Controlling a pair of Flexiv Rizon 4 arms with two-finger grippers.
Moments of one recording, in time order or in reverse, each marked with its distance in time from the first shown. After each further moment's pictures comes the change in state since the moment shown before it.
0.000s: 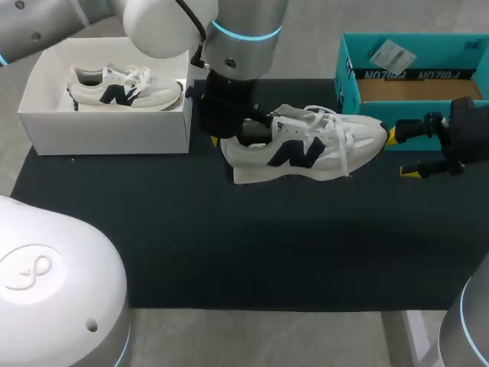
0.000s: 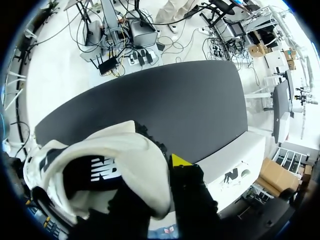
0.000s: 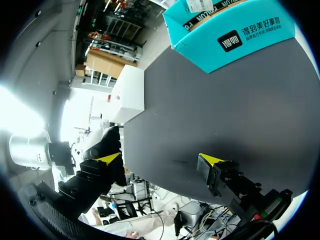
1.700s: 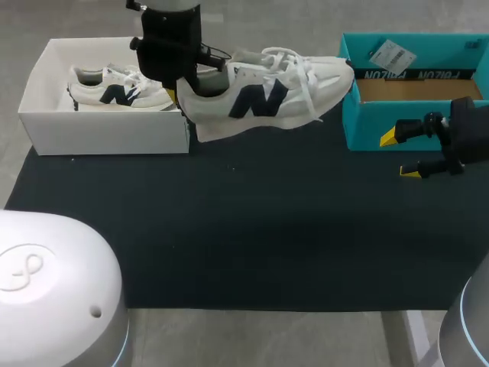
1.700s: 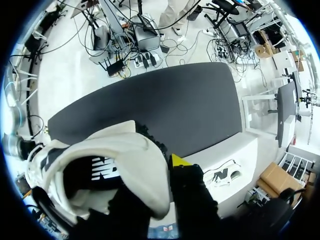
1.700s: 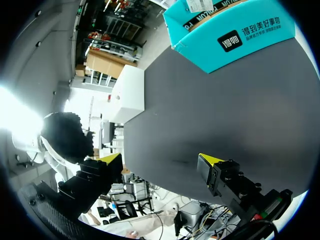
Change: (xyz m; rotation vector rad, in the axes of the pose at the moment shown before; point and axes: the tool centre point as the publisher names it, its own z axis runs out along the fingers) left arm 0.078 0.011 -0.066 0.001 -0.115 -0.028; right arm 0.000 0.000 0.000 0.000 0.000 0.000
